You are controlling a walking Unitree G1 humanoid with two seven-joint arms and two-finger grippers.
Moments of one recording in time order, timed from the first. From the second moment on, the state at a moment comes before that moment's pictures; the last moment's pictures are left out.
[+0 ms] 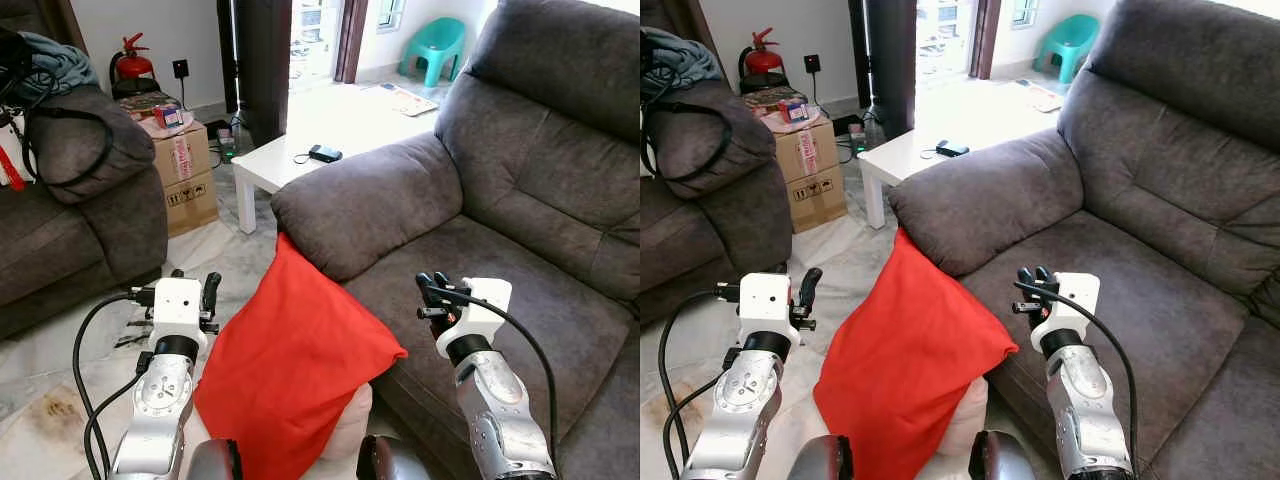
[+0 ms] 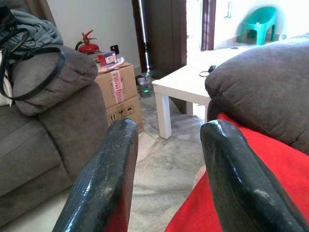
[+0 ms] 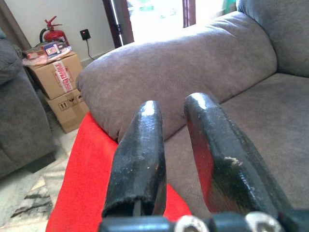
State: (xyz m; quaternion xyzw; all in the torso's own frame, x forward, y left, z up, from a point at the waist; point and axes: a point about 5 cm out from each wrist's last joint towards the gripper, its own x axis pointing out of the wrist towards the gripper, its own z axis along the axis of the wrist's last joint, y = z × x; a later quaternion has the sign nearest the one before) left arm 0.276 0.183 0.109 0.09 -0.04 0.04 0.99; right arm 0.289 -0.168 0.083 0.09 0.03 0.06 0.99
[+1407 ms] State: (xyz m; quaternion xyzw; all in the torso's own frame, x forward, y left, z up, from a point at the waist) left arm 0.272 0.192 0.106 0.10 -0.04 0.05 0.99; right arm 0.289 -0.160 0.084 0.09 0.03 0.07 0.99
